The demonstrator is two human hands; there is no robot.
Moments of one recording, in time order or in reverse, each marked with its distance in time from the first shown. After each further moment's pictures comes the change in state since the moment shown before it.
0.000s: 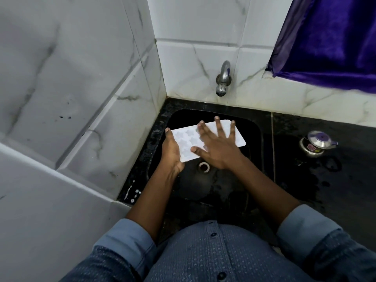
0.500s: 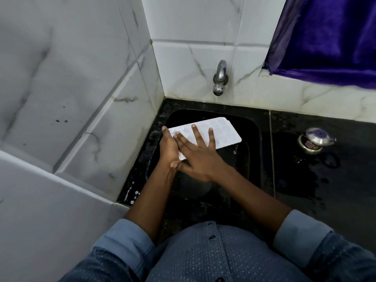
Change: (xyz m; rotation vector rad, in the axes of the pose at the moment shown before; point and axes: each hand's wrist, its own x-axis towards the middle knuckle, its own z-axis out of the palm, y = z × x) left_hand -0.001 0.006 0.006 0.137 0.126 0.099; right_hand -0.018 -0.051 0.005 0.088 0.066 -0.193
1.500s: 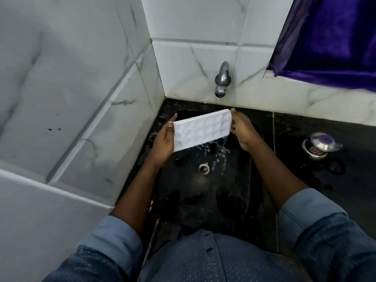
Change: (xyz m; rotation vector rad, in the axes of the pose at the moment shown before) left_hand 0.032 0.019 -0.023 0.534 -0.295 0.516; right_hand 0.045 0.147 -0.026 1.391 0.336 0.702
